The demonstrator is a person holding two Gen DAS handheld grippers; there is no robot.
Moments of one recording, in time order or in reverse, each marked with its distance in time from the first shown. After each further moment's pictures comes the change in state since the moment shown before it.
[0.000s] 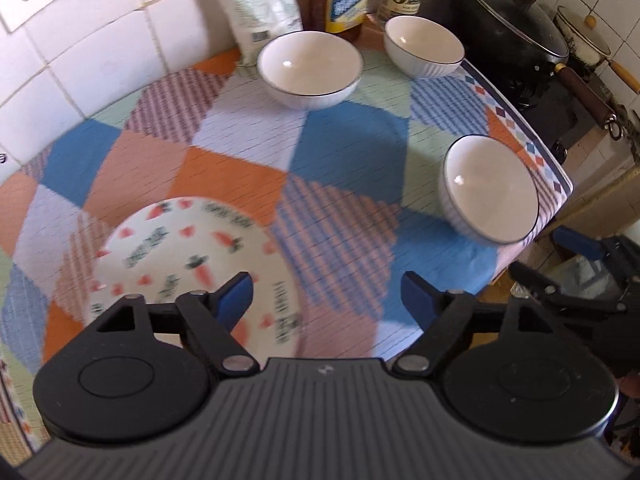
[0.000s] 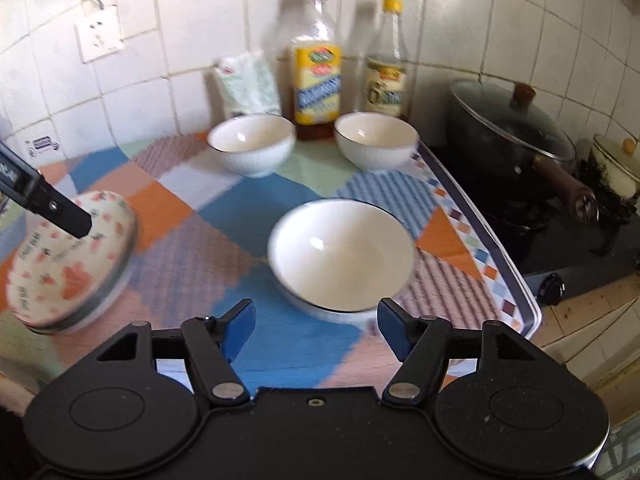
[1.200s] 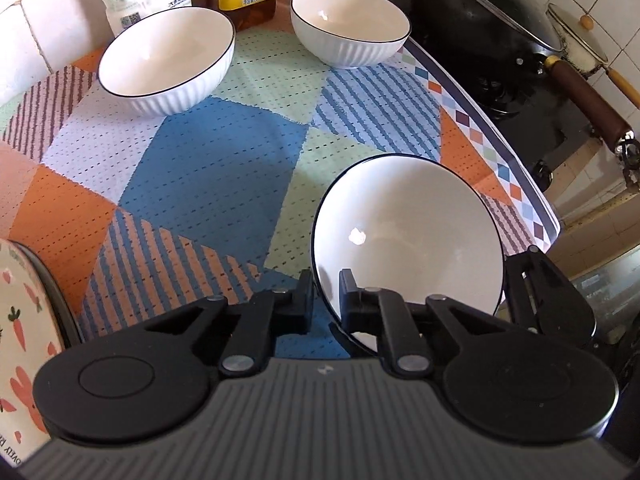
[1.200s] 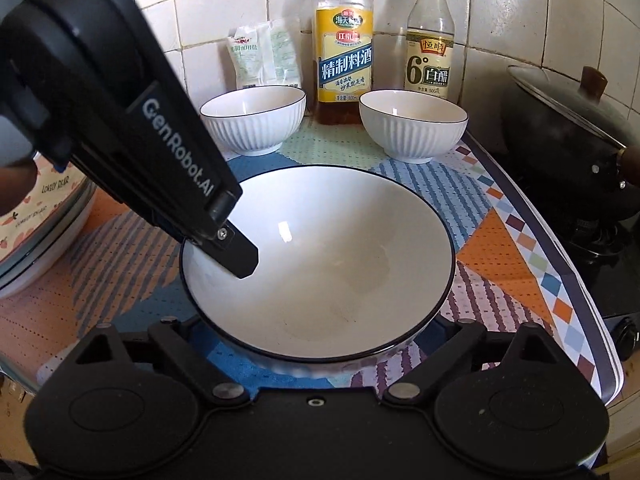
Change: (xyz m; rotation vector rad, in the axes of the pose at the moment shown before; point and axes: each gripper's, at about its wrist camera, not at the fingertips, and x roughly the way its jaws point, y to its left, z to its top) left arm 0.103 -0.093 0.039 -0.042 -0.008 -0.082; right arm 0.097 -0.030 -0.009 -0.110 -0.071 0.150
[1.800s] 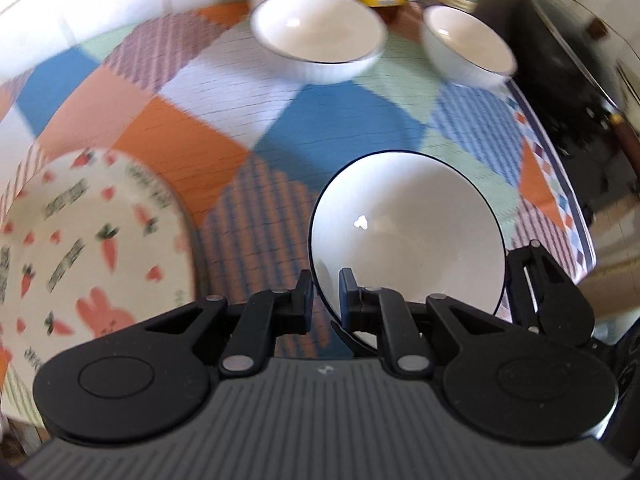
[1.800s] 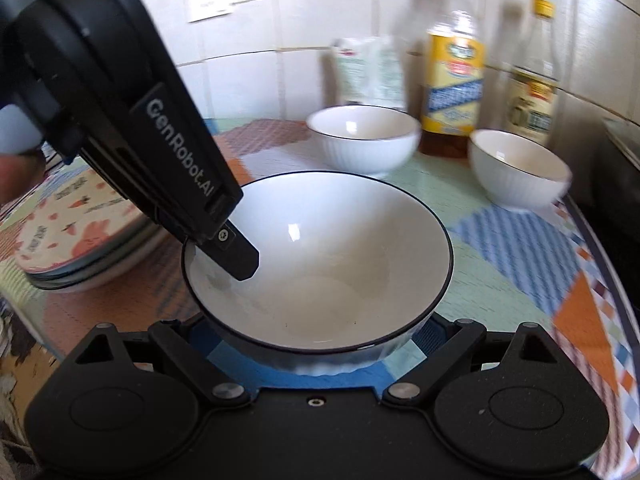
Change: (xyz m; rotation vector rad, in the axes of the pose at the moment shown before) left arm -0.036 0.070 -0.032 -0.241 0.009 0.105; right arm 0.006 0.052 0.018 -0.167 -0.027 0.212
